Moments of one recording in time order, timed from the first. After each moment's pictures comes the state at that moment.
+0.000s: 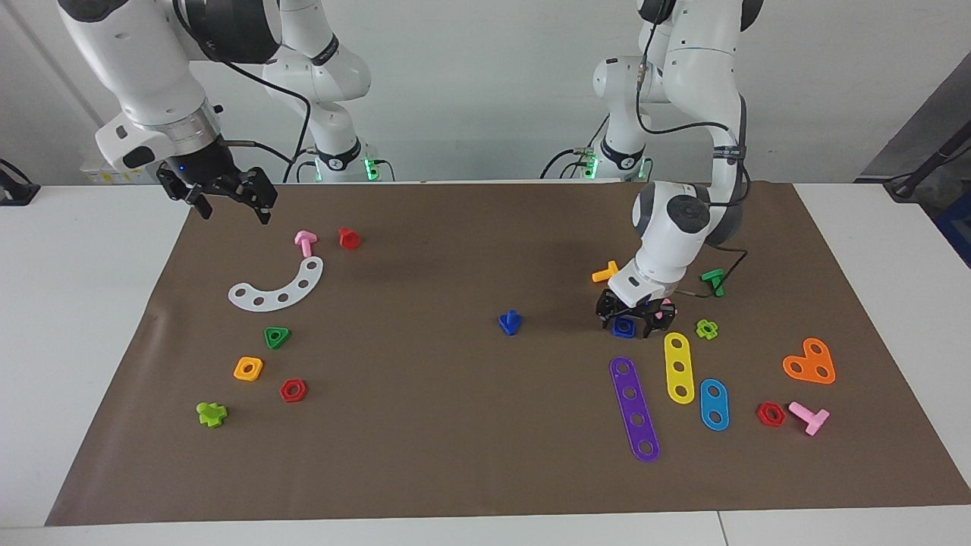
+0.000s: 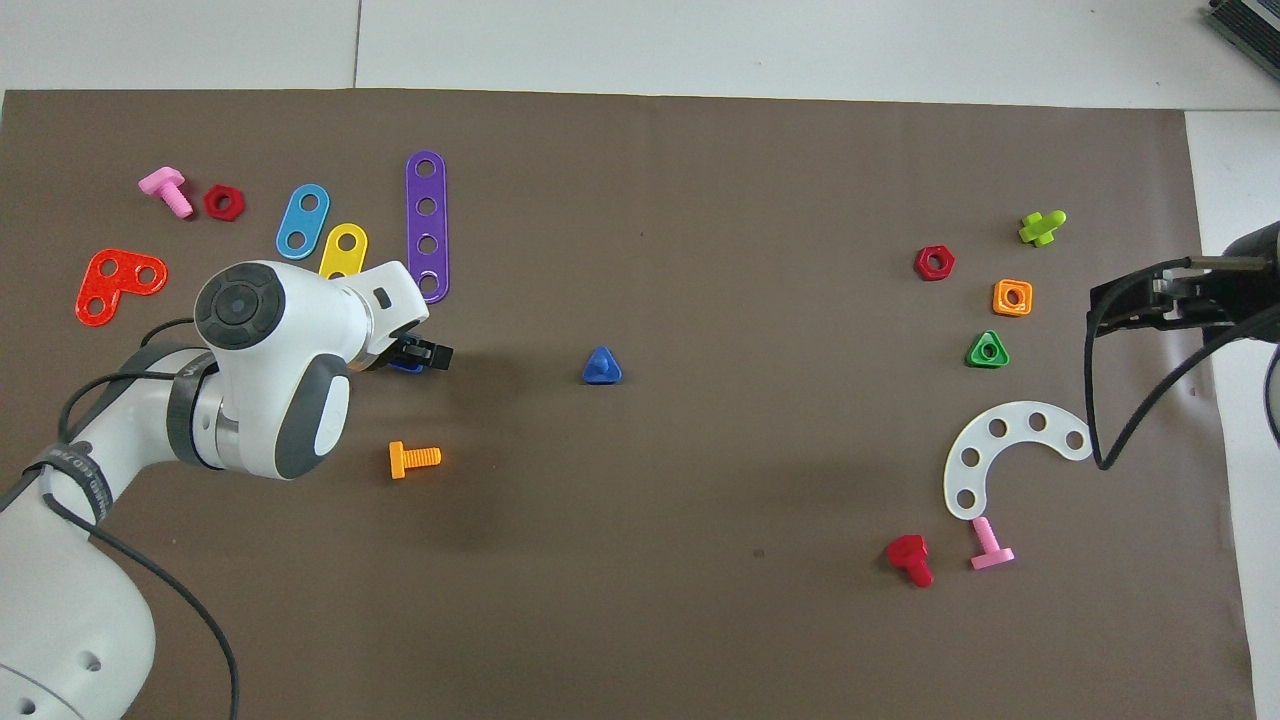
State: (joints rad) left arm -0.11 0.29 -0.16 -2.09 0.00 2.48 0.08; right arm 0.06 0.02 -0.06 -1.57 -0.05 1.56 0.10
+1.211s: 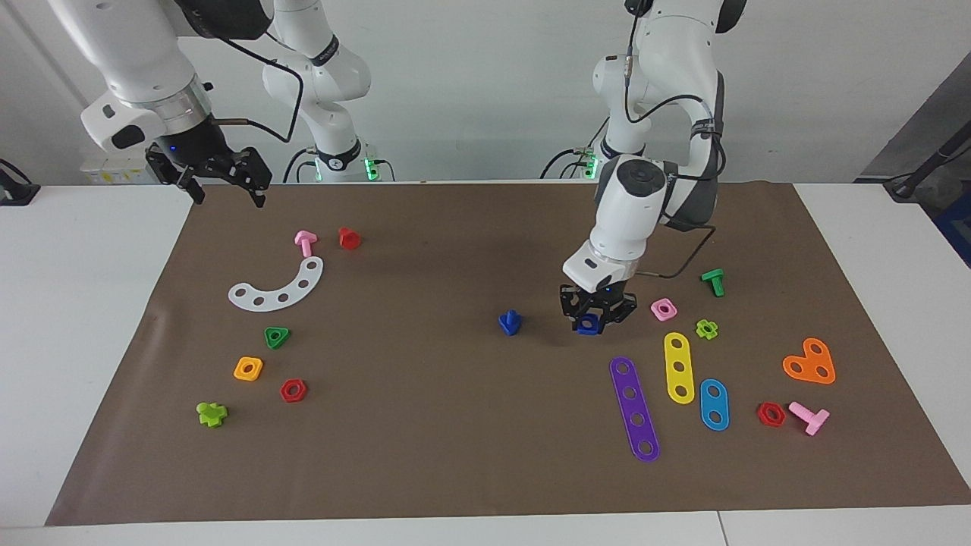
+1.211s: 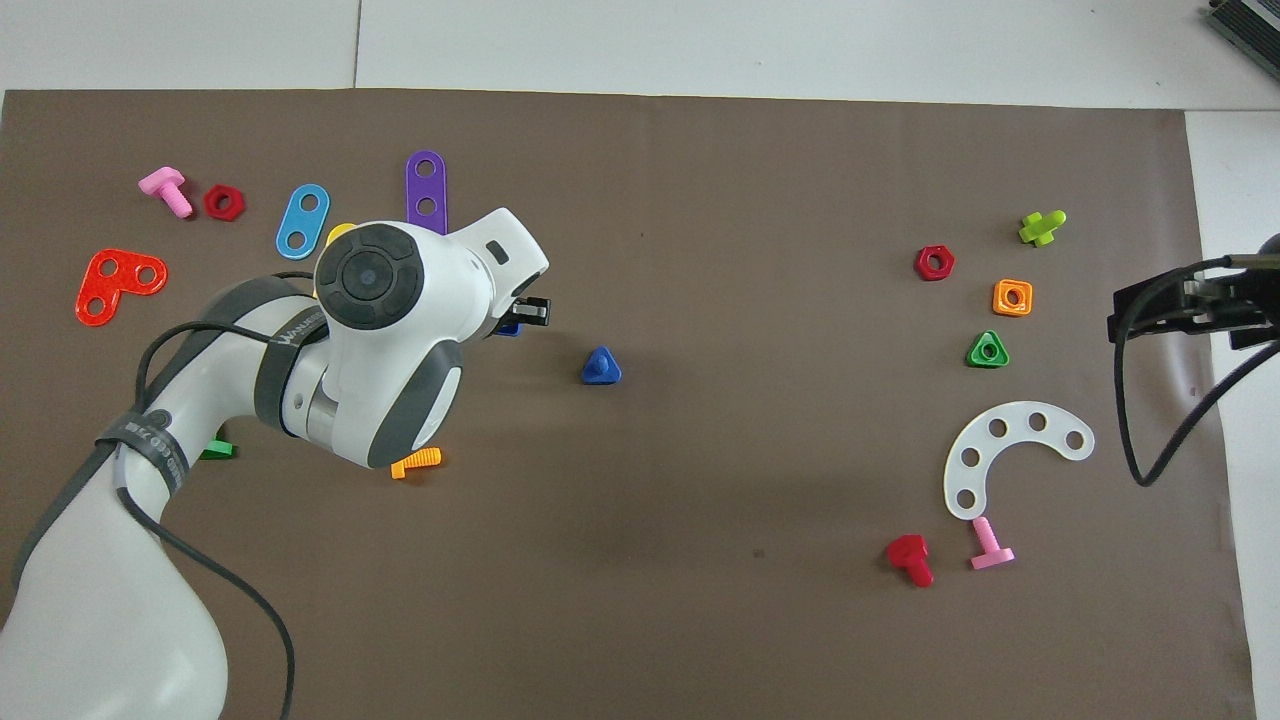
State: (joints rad) left arm -0.30 0.30 -0.19 -1.85 0.07 2.33 -0.33; right arm 0.06 0.03 -0.06 -1.49 -0.03 1.46 0.08
